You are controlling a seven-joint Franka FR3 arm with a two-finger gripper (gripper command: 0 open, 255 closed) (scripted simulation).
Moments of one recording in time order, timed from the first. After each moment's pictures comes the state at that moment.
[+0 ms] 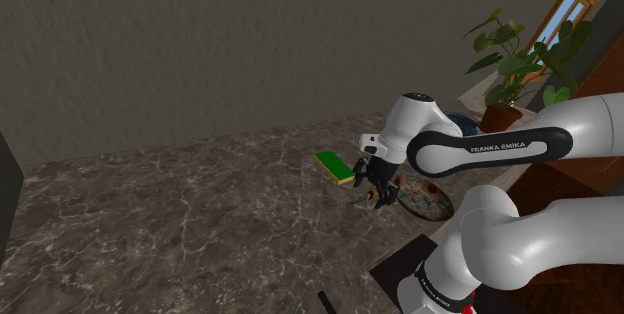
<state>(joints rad) 0.25 -0.86 -0.41 -3.02 -0.33 2.20 -1.20</state>
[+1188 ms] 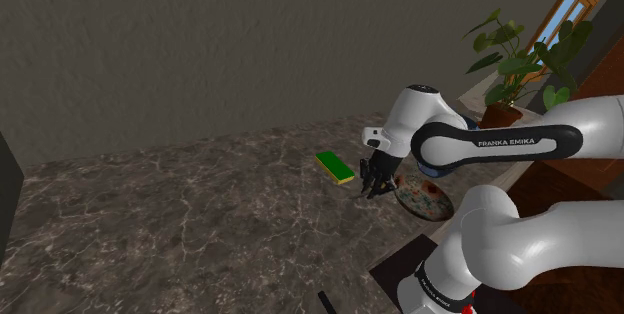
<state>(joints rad) 0.25 -0.91 -0.39 -2.99 -0.31 2.12 -1.20</state>
